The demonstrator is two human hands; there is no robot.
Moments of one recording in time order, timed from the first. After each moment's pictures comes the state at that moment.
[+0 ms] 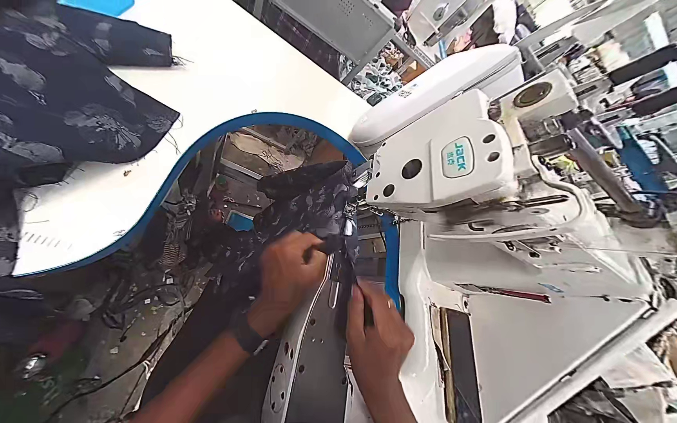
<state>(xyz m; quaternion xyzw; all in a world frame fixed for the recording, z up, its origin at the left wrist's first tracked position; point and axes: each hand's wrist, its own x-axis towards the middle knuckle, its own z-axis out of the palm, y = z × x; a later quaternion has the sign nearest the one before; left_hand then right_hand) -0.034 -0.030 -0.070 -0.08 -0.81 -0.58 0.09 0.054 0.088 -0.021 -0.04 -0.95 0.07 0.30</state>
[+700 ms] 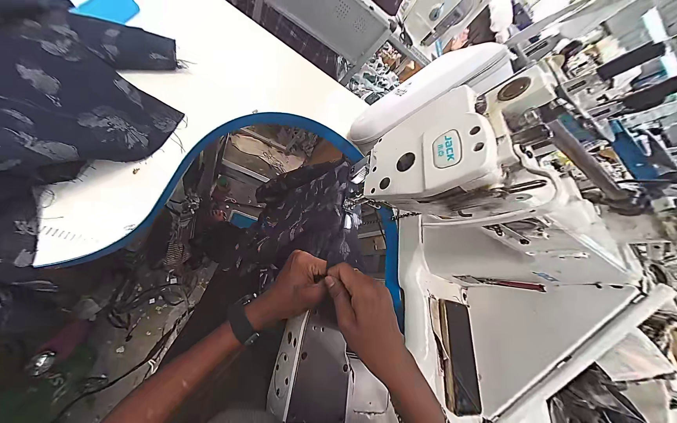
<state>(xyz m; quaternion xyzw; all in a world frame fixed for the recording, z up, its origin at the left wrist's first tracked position) -0.021 -0.031 -0.086 -0.29 -0.60 -0.75 -0.02 0.034 0.077 0.020 0.07 -0.99 0.14 0.06</state>
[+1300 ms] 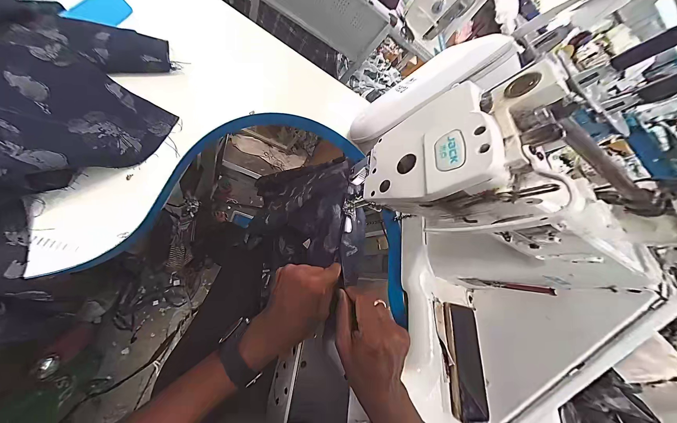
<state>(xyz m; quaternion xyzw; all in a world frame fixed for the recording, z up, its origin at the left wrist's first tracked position) -0.006 -0.030 -0.065 -0.28 -0.80 -0.51 0.17 0.059 0.075 -0.008 0.03 -0.96 -0.01 0.27</state>
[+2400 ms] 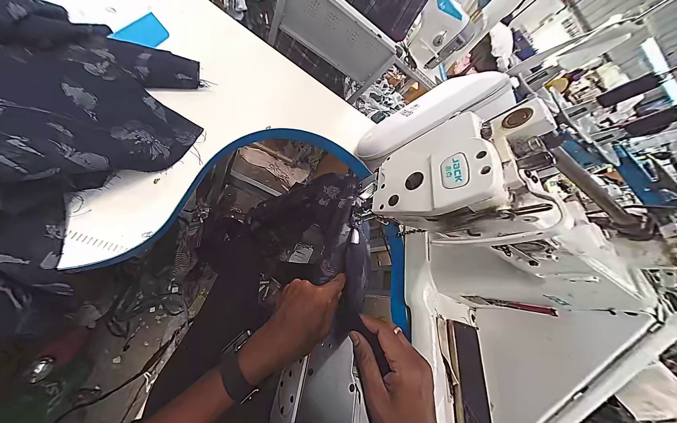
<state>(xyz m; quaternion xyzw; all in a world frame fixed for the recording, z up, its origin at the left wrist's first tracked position) 0.001 -0.048 -0.052 -0.29 -0.79 -0.53 0.01 0.084 0.076 0.032 -0.01 -0.98 0.19 0.11</state>
